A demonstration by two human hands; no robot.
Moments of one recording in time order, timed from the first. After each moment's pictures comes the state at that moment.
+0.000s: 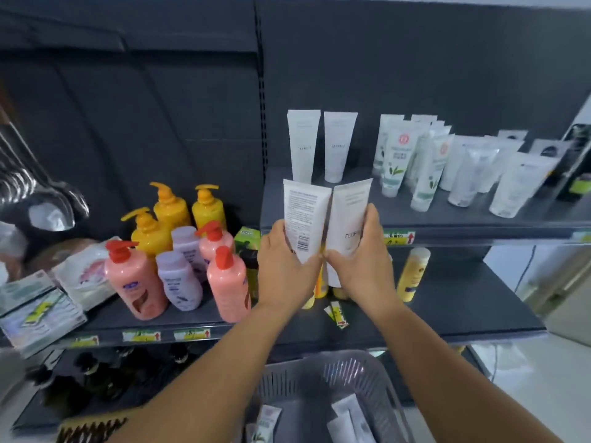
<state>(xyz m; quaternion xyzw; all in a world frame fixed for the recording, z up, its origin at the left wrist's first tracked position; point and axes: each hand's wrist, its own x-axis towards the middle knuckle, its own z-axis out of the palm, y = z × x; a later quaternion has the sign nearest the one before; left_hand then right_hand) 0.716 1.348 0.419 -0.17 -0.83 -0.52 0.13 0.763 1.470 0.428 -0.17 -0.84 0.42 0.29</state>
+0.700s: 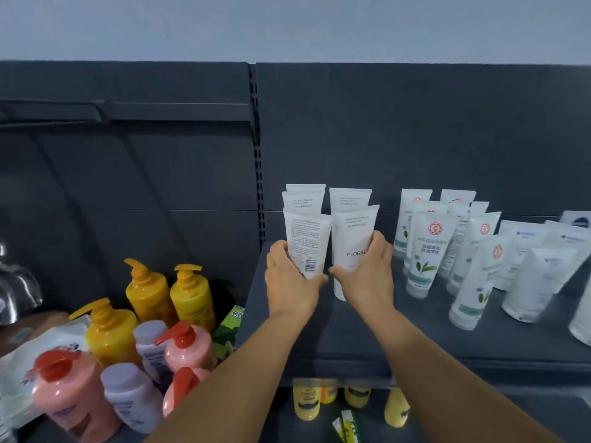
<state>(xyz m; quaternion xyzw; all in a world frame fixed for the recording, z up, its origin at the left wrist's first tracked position) 0.543 1.454 0.456 -0.09 -0.83 -0.54 0.13 0.565 1.574 0.459 -0.21 -0.85 0.37 0.30</state>
